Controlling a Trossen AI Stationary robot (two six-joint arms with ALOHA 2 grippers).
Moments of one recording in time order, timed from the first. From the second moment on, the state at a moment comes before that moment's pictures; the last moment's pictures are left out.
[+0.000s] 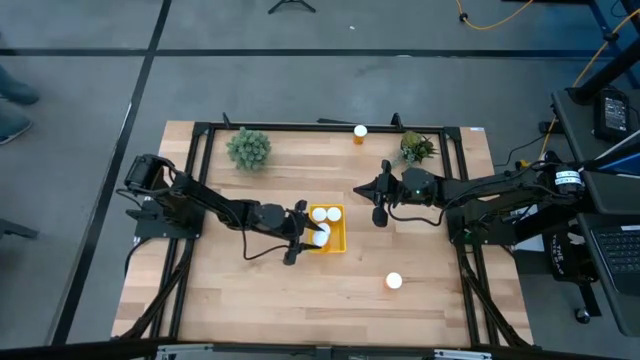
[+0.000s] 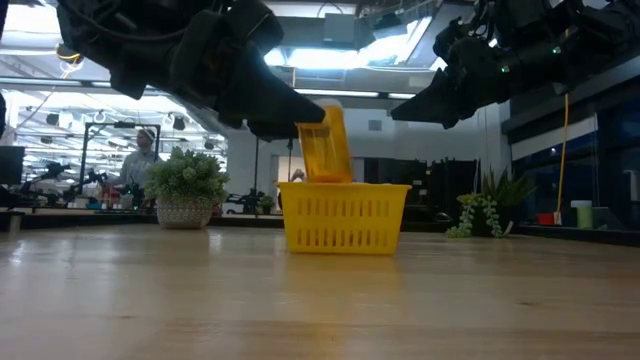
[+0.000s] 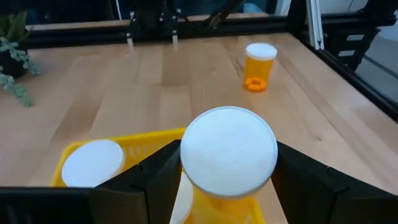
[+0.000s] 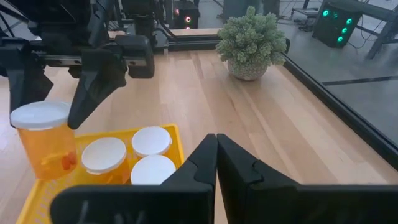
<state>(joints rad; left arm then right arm) -0.16 1.64 0.63 0.67 -0.04 -0.02 -0.09 1.21 0.45 0.47 0.09 0.00</state>
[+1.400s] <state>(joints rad) -0.16 1.64 0.63 0.57 -0.03 0.00 -0.09 1.21 0.45 0.47 0.09 0.00</state>
